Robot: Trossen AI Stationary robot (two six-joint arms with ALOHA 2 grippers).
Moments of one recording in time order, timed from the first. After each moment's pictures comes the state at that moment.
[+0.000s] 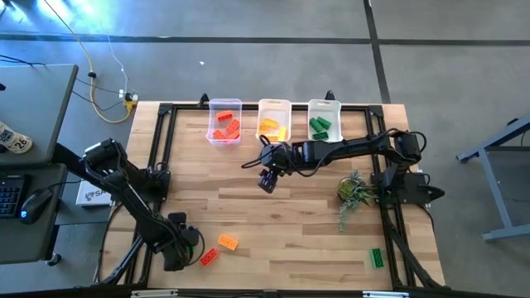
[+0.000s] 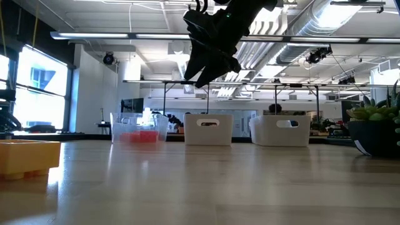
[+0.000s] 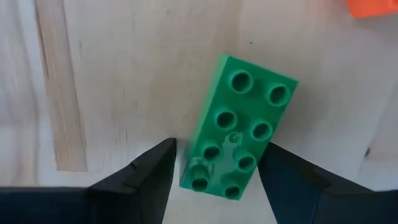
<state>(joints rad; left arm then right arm) -0.85 1.60 0.79 -0.68 0.01 -1.06 0.01 1.83 1.44 -0.52 0.15 0.43</state>
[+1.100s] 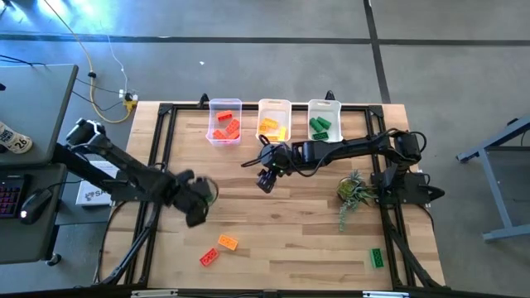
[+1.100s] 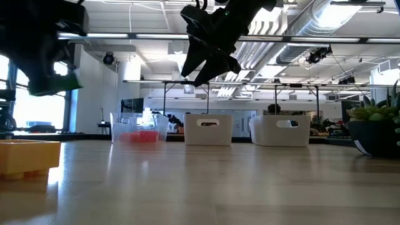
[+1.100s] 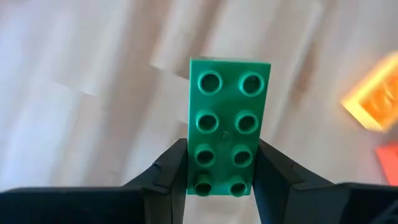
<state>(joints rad) -0.40 1.21 0.79 -0.93 -0.27 -0.84 0.01 1.83 1.44 -0.49 0.12 0.50</state>
